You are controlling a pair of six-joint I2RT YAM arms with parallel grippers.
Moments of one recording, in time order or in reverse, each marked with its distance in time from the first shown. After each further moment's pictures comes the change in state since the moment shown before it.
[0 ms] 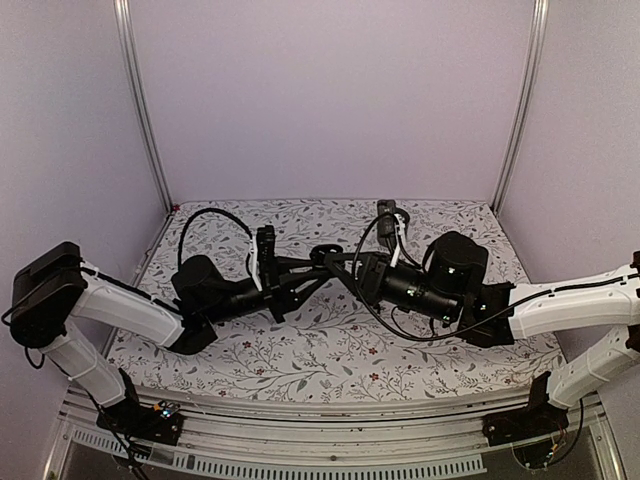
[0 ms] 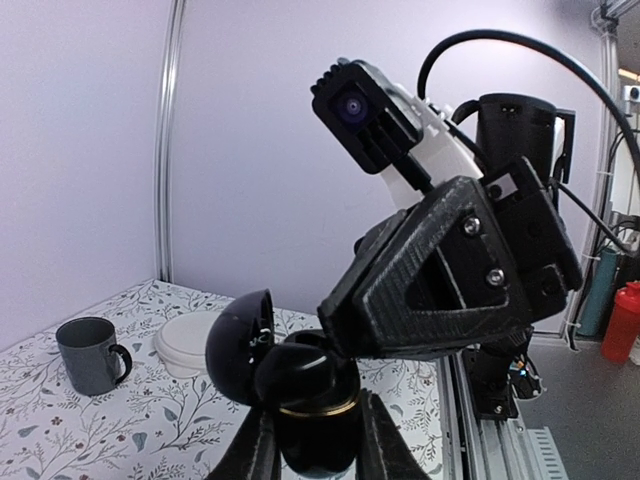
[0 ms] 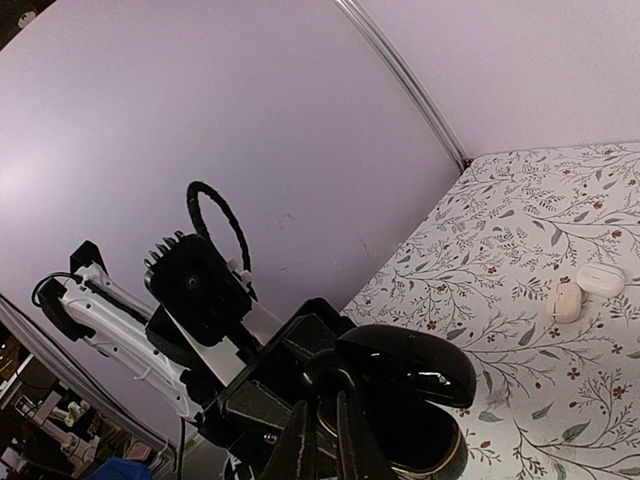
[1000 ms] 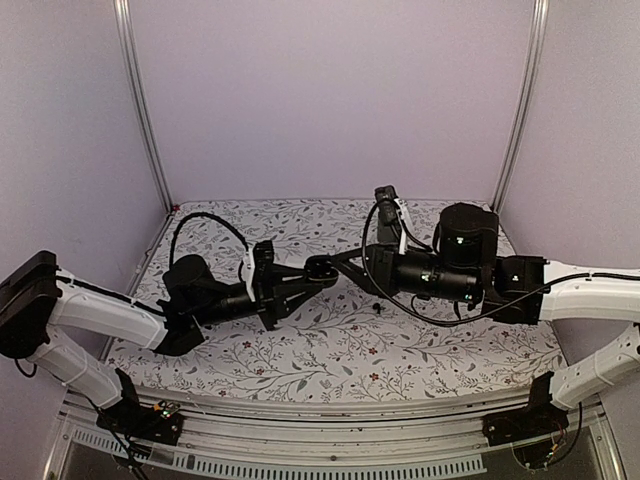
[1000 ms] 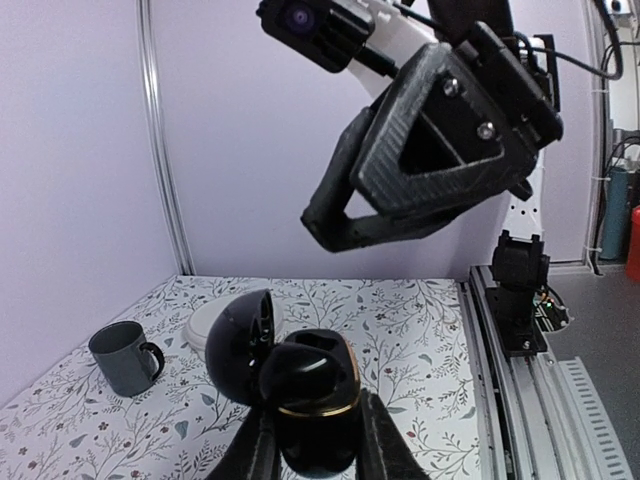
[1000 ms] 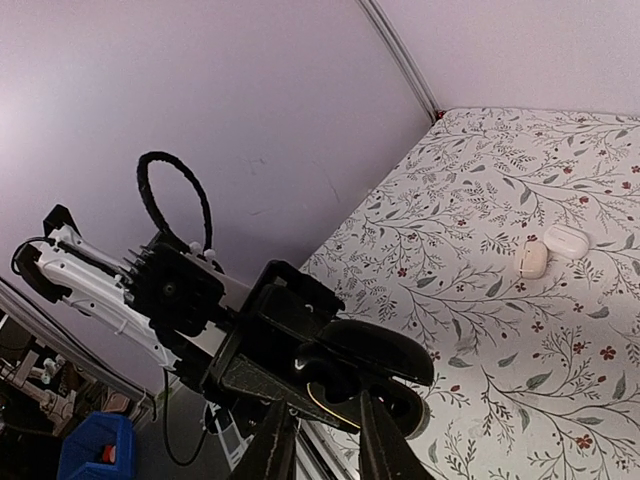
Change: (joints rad) left arm 0.000 -0.127 -0.045 -0.179 0.024 0.228; right arm 0.000 -0.113 0.148 -0.455 -0.034 -0.051
